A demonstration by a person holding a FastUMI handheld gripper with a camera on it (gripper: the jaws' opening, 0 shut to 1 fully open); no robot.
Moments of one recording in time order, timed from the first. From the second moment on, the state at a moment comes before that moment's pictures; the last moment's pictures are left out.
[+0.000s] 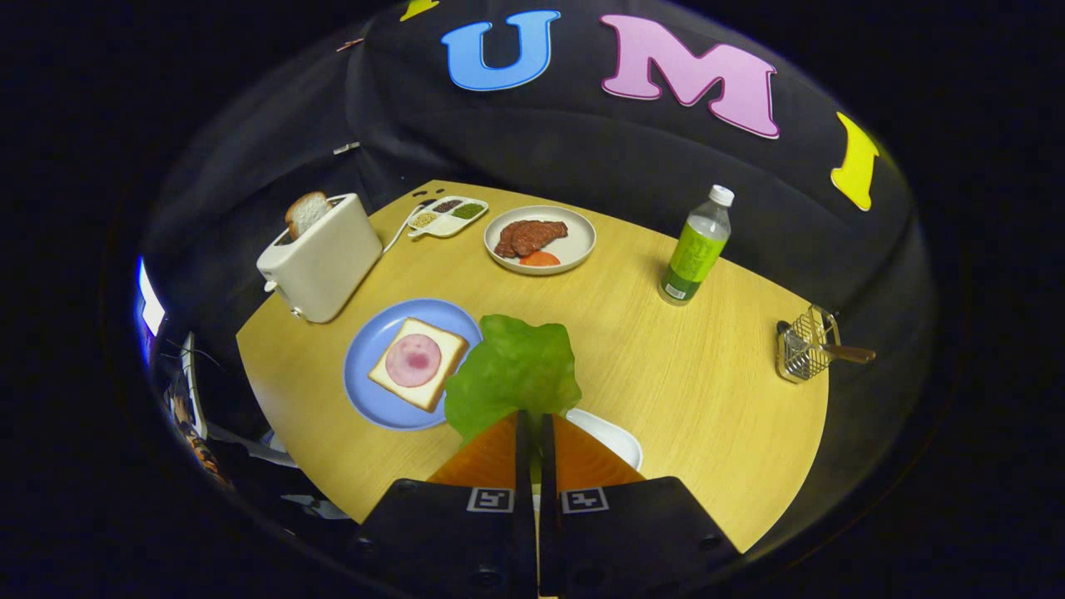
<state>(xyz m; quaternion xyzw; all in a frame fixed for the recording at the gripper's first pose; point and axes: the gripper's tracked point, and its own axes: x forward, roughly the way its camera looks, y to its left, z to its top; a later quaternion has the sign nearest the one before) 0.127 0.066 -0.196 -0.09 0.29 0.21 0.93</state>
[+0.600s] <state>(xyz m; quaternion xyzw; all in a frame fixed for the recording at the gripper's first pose) 0.143 0.215 -0.211 -0.12 0.33 0.30 0.89</state>
